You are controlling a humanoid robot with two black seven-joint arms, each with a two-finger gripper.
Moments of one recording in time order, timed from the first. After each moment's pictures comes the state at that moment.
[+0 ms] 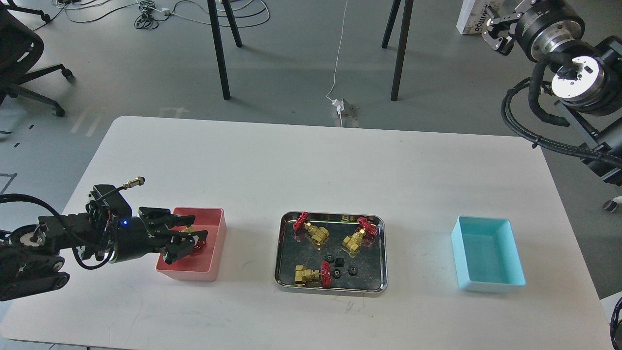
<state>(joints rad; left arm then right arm) -1.03 0.68 0.67 -1.05 1.34 0.49 -0.49 1.07 -0.47 0.67 0.82 0.14 -0.10 0.11</state>
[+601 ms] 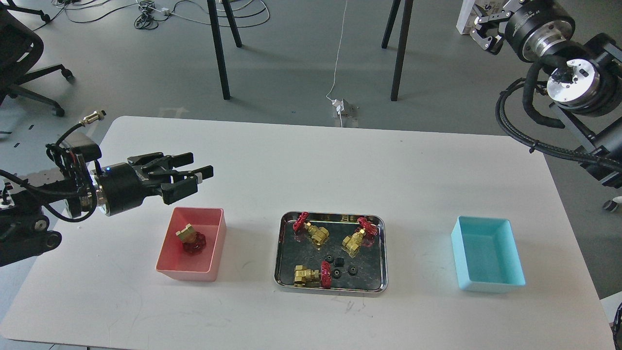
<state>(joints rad) -1.03 0.92 0.13 -1.33 1.22 0.16 -0.49 1.06 -0.48 0.65 0.87 0.11 -0.05 0.12</state>
